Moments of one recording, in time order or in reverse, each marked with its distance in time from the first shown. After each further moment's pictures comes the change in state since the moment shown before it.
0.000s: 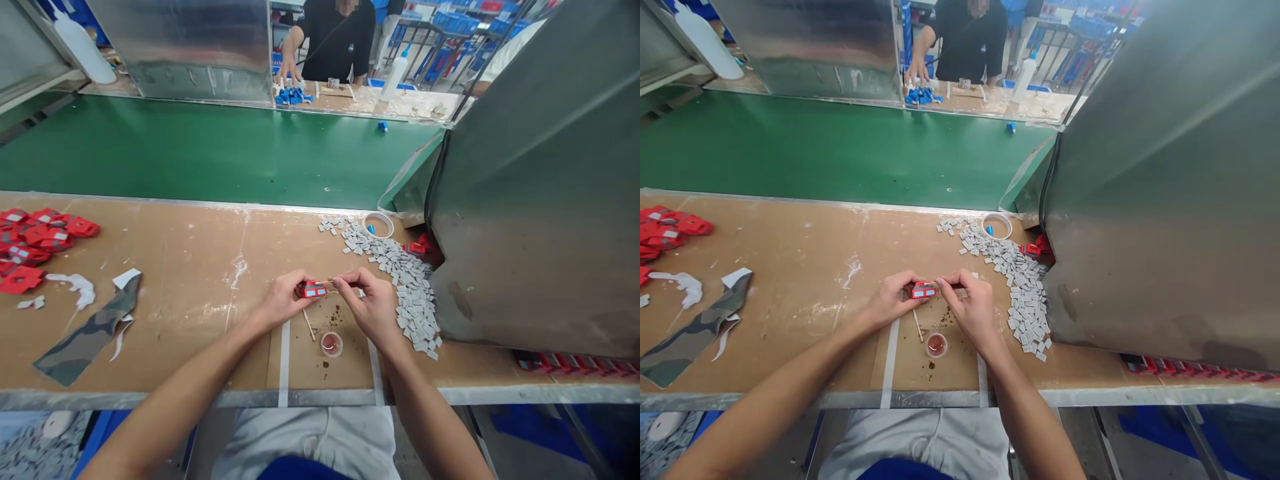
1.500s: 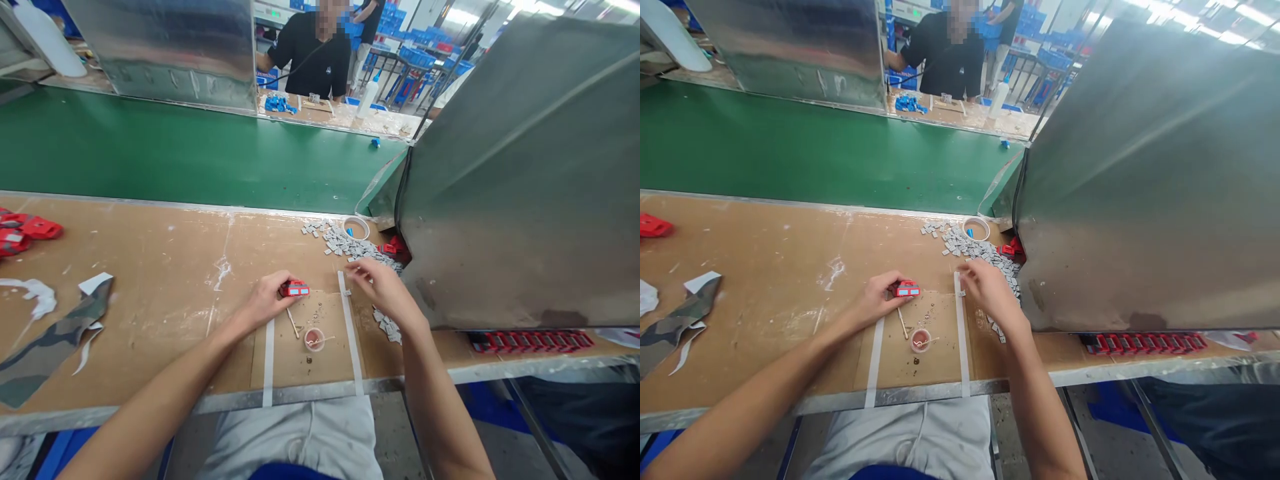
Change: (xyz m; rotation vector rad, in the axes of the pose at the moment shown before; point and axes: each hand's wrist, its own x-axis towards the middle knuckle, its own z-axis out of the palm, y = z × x) left_hand -0.001 0.001 -0.003 -0.001 -0.014 0.064; right_hand 0.016 0.027 -0.067 -0.410 -0.342 0.125
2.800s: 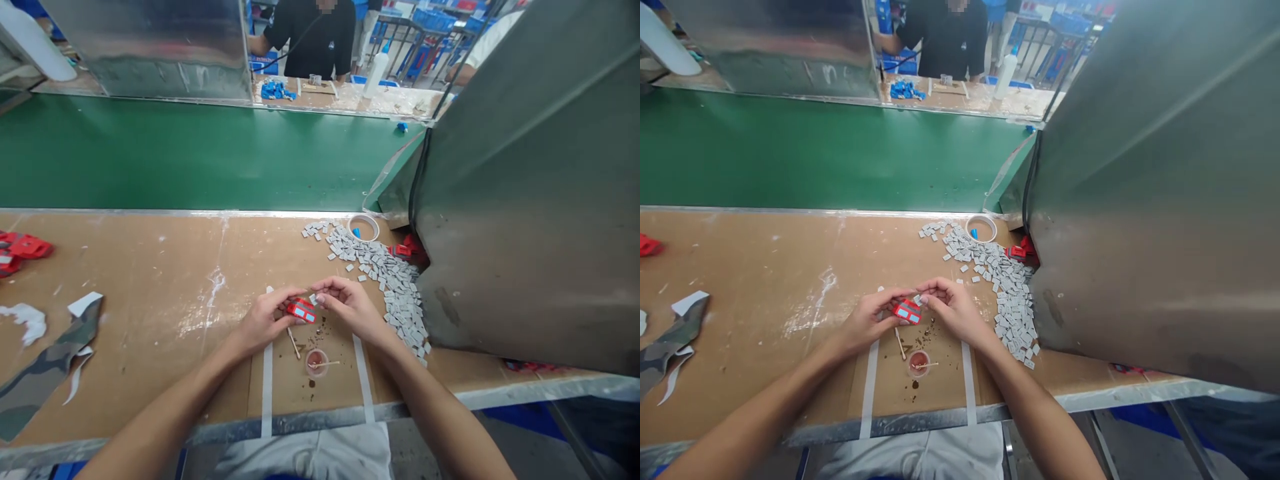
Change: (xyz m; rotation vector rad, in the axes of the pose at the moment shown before) left_hand -0.004 0.000 0.001 -0.227 -0.057 -0.049; right_hand 0.017 -0.020 0.059 0.967 -0.186 0.121
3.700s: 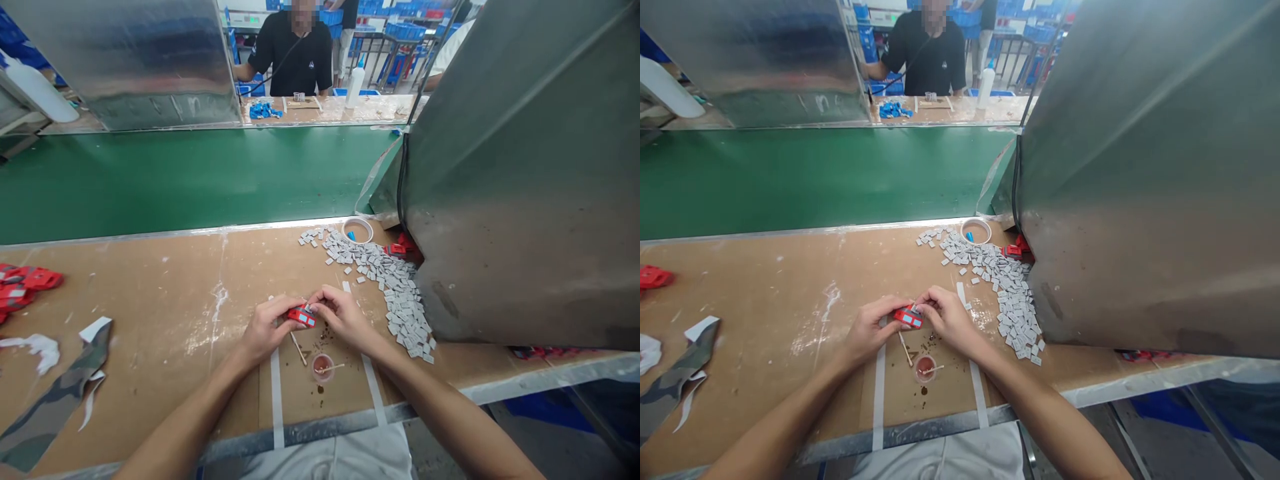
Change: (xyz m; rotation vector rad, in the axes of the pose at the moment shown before) left_hand 0.002 0.005 -0.005 0.161 0.030 0.109; right_hand -0.002 0.009 0.016 -0.327 0.083 -0.186
